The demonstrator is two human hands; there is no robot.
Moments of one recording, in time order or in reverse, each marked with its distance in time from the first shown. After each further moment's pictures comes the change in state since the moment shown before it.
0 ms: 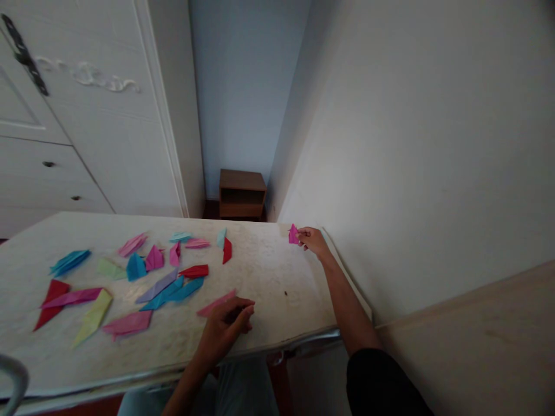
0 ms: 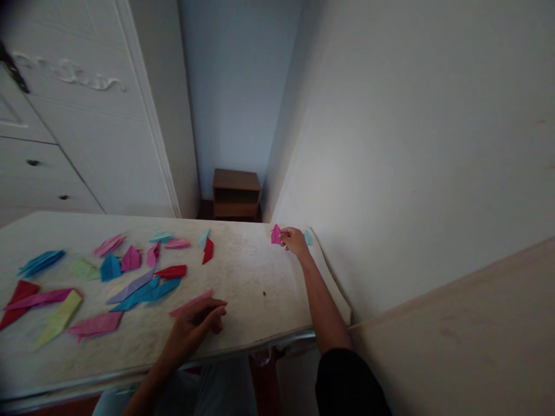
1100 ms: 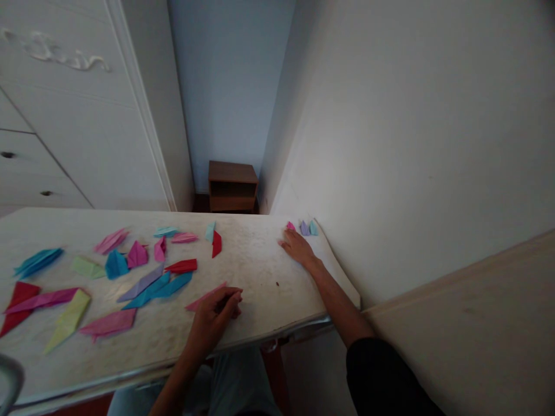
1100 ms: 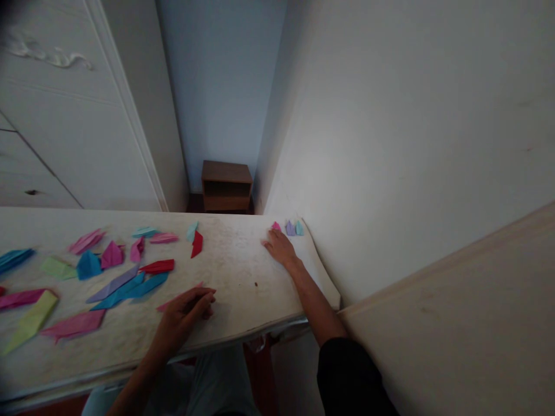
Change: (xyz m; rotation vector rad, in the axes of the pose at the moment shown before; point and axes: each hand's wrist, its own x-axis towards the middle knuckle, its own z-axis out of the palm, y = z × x) left_hand 0.005 0.000 -0.001 0.043 0.056 -0.053; right_hand -0.018 0.051 0.024 -0.765 -0.072 -0.459
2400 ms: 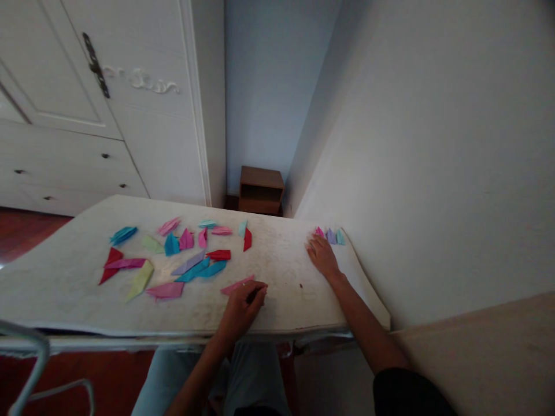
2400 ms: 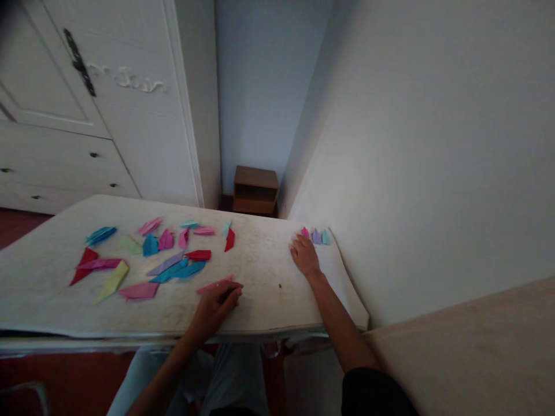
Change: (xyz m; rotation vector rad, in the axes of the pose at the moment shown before) left_hand -0.010 -0.005 0.002 0.227 0.079 0.153; right_hand -0.013 -0.006 0.013 0.033 0.269 -0.112
